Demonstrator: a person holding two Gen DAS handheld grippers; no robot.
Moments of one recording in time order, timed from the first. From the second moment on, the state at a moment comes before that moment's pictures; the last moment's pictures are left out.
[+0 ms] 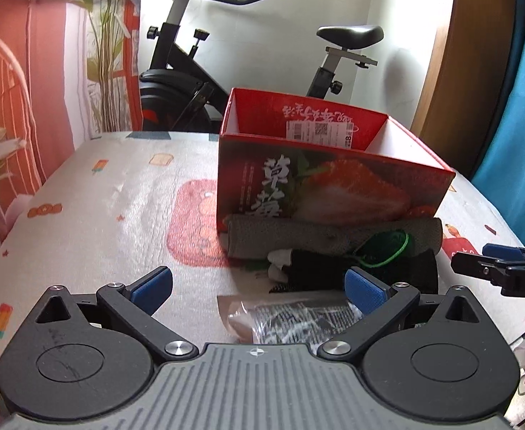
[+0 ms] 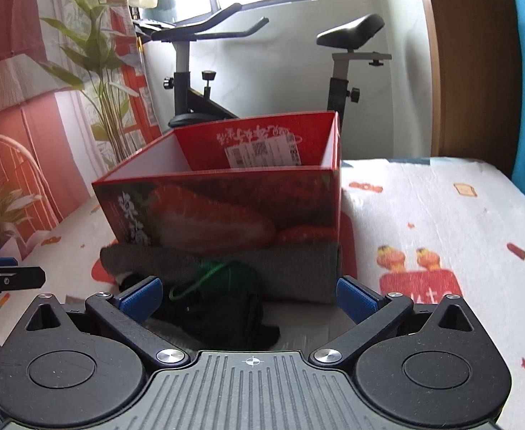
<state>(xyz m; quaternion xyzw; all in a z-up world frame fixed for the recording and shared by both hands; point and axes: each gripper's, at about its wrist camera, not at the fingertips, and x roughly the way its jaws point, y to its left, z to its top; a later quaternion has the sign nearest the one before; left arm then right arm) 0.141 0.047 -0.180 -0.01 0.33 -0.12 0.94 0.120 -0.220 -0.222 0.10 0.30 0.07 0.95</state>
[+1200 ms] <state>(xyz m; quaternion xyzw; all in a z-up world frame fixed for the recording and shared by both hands) 0.144 0.049 -0.256 -0.05 0.45 -0.12 0.89 0.113 -0.214 -0.282 0.10 0.42 0.04 0.90</state>
